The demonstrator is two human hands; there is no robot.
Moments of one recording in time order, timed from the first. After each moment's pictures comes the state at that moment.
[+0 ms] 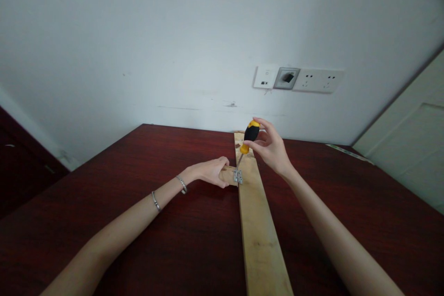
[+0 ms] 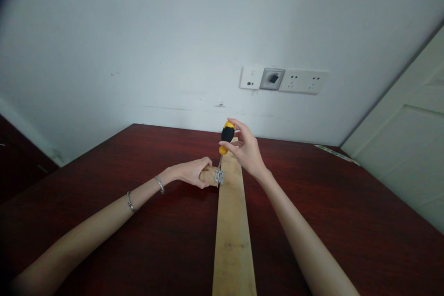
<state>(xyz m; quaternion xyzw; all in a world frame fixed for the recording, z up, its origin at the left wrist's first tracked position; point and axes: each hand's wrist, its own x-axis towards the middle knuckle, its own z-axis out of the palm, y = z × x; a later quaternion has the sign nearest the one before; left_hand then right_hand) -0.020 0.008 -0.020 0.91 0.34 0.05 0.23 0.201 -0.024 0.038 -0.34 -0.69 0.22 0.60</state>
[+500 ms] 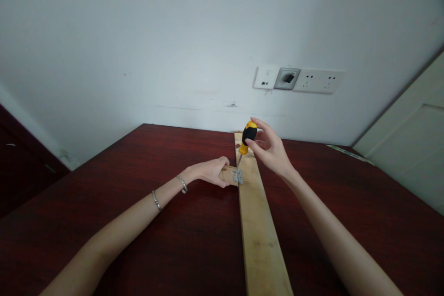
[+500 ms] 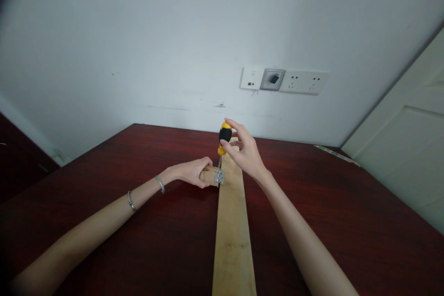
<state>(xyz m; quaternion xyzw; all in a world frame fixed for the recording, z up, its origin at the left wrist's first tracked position) -0.020 0.009 -0.022 0.91 0.34 0.05 0.23 0.200 -0.032 0.040 -0.33 -0.73 0.21 0.56</state>
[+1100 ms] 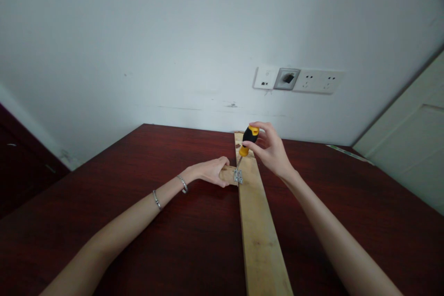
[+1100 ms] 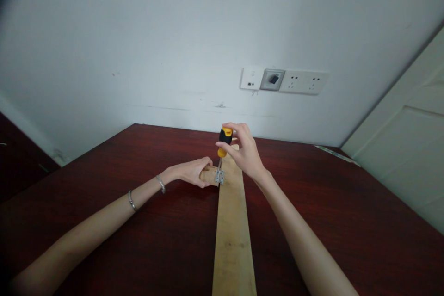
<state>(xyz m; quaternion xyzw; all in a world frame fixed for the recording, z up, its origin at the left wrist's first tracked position) -0.021 0.010 -0.025 0.91 0.33 0.06 0.23 0.197 -0.037 0.045 -0.33 -0.74 0.16 0.56</state>
